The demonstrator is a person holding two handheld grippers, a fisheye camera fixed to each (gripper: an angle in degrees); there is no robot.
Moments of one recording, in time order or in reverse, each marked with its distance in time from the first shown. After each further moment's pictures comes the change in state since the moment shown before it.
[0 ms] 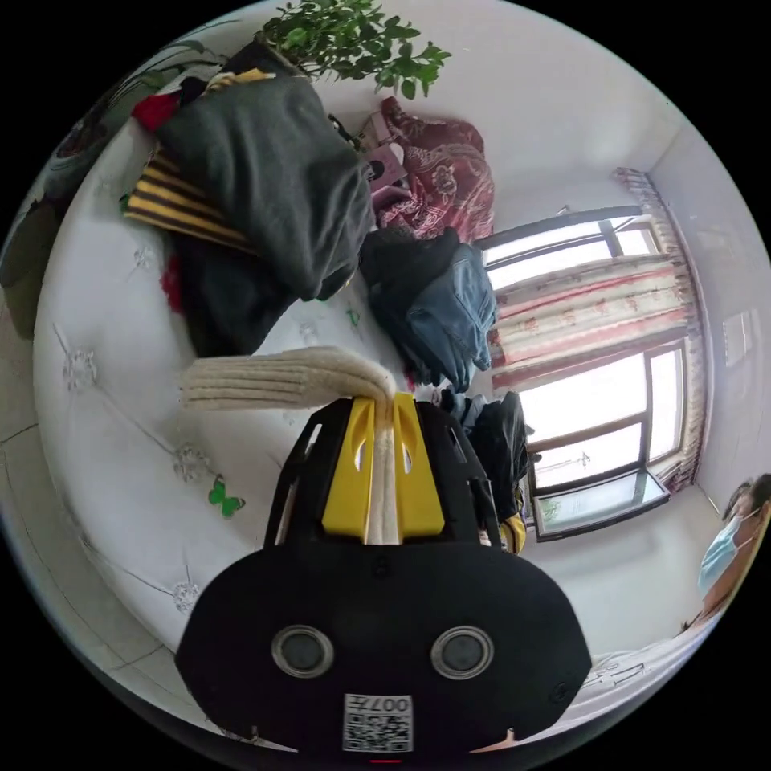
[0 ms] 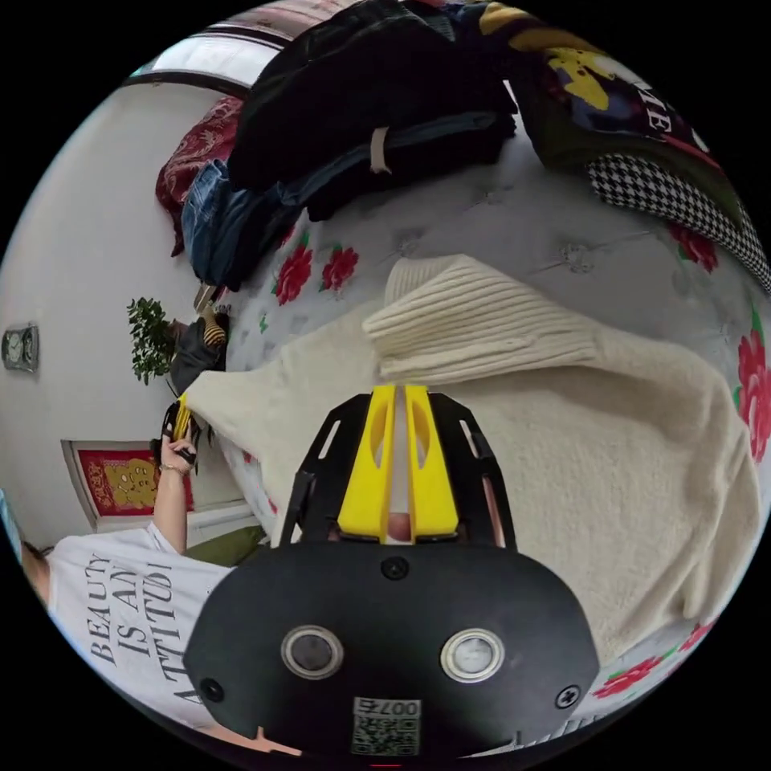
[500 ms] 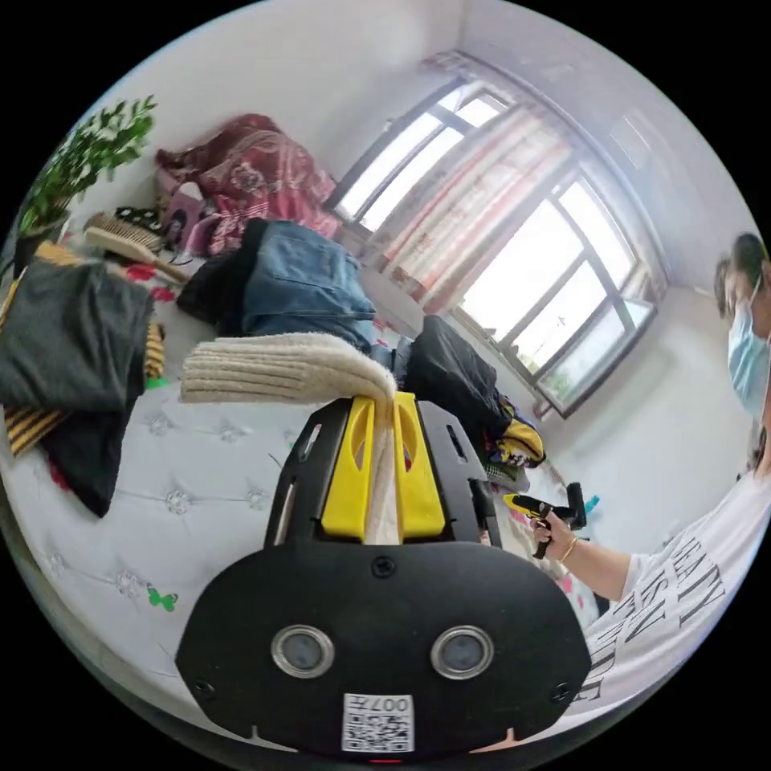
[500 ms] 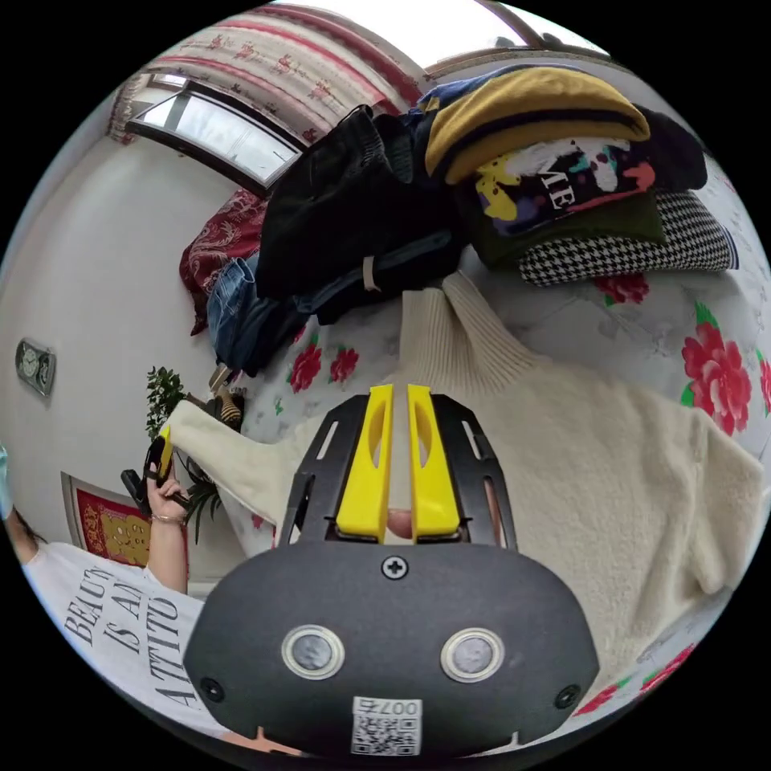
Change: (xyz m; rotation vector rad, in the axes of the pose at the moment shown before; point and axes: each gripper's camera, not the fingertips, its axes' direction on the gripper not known) left arm 0.136 0.170 0.039 -0.092 0.086 0.643; right arm 0.021 0.065 -0.102 0.331 -0.035 0.027
